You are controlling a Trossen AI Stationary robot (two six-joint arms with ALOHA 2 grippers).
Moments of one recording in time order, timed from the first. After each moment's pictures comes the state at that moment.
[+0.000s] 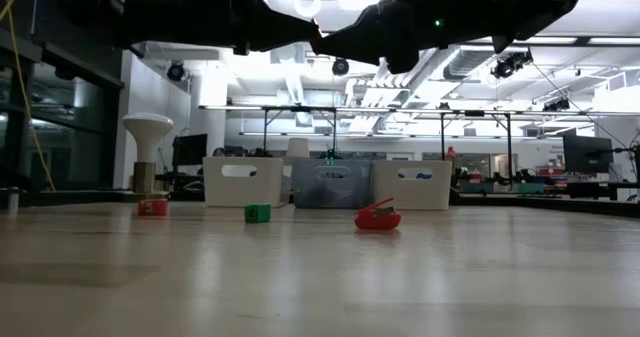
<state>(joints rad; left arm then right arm) -0.04 1.43 0.58 0.88 -0.06 0.38 0.06 1.59 0.74 0.74 0.19 -0.50</state>
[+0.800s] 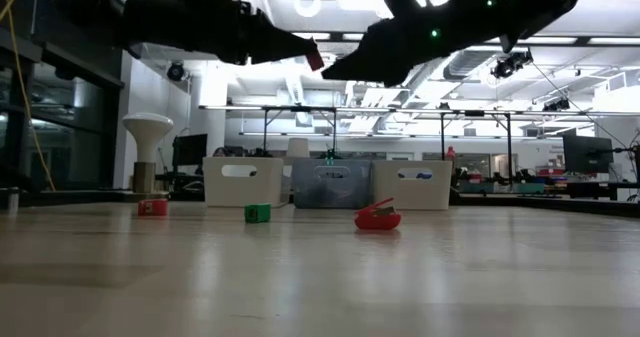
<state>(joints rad) -0.04 1.43 0.58 0.83 -0.16 0.42 0.06 1.58 0.74 0.64 0.40 -0.35</state>
